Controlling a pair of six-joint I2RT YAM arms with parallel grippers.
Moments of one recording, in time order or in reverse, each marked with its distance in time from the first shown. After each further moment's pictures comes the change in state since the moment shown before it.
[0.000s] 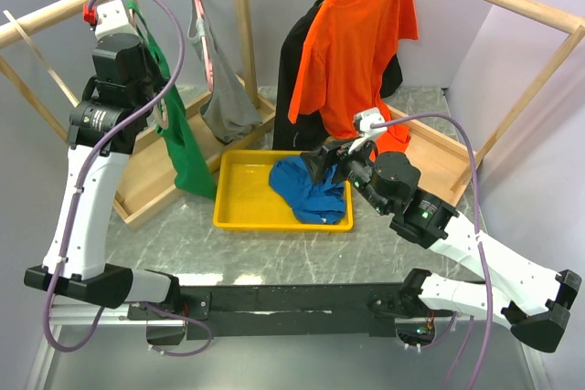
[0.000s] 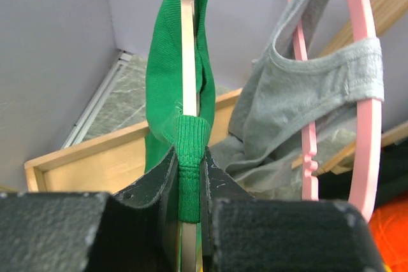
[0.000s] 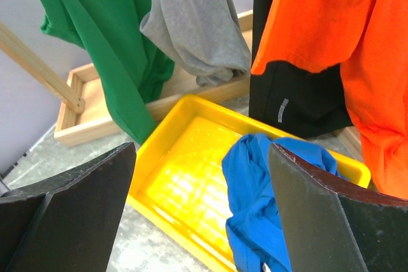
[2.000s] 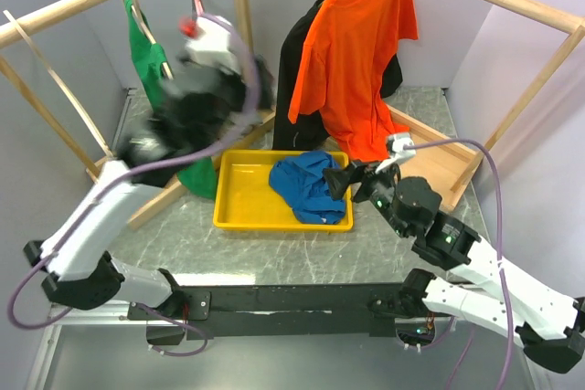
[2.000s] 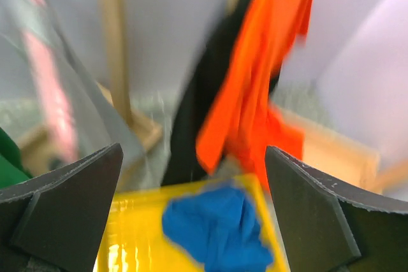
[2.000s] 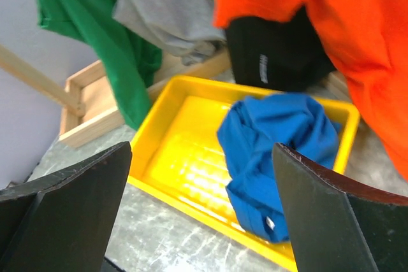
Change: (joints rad) left arm -0.593 0.012 0.049 0.148 -0.087 0.037; right arm 0.000 -0.216 -0.148 -0.115 0.081 0.163
